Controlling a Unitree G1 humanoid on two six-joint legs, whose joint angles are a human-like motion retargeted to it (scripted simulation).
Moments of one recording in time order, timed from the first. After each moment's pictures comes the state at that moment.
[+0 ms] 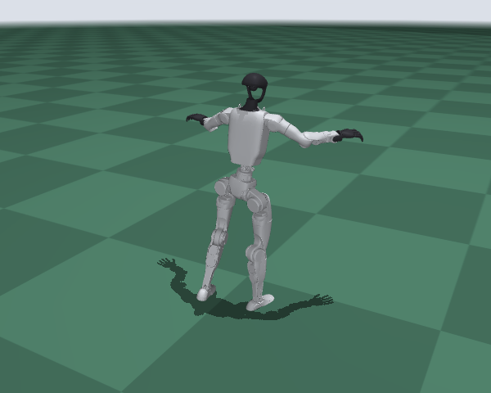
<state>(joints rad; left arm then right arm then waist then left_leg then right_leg) -0.49 1.05 -0.10 0.73 0.30 0.78 0.41 -0.47 -1.08 0.02 0.58 -0.30 0.31 -0.21 0.14 -0.17 0.14 0.08 -0.05 0.37 0.45 -0.40 0.07 -0.04 -0.22 -0.14 -0.04 0.03 0.23</state>
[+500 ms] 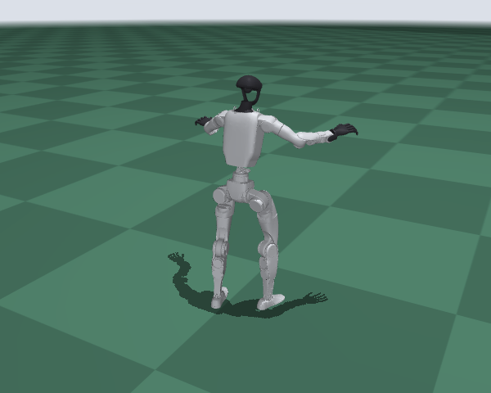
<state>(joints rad) -0.62 1.02 -0.17 0.79 0.04 0.54 0.66 -0.49 -1.08 0.01 0.57 -0.21 0.17 -0.39 0.02 -0.01 0.14 0.14 0.04 0.37 -0.09 -0.21 -0.08 -0.26 -0.13 -0.21 0.28 -0.02 0.11</state>
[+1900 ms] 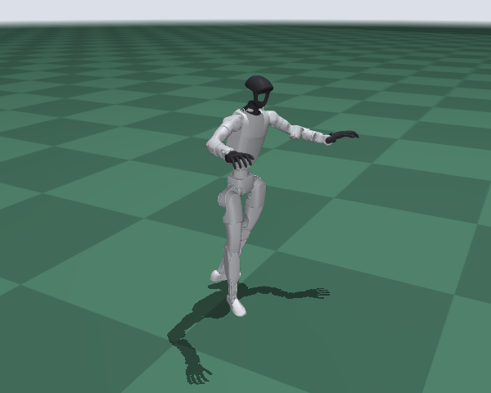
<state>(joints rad) -0.68 1.03 -0.25 0.65 0.27 0.65 0.58 -0.36 -1.07 -0.02 0.36 -0.27 0.23 -0.34 -0.05 -0.17 0.13 0.24 -0.04 1.15 0.20 -0.29 0.04 -0.16 -0.22 -0.43 0.06 0.01 0.26</state>
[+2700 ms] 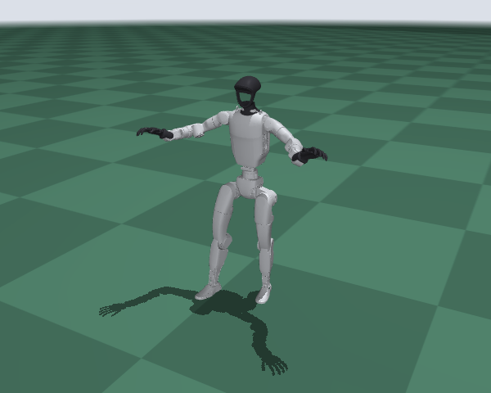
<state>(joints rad) -0.56 1.14 -0.12 0.75 -0.04 0.35 0.86 -0.39 -1.05 0.05 0.46 -0.23 0.08 -0.45 0.04 -0.03 0.15 0.19 -0.01 0.30 -0.03 -0.22 -0.09 -0.11 -0.15 -0.07 0.01 0.03 0.19</state>
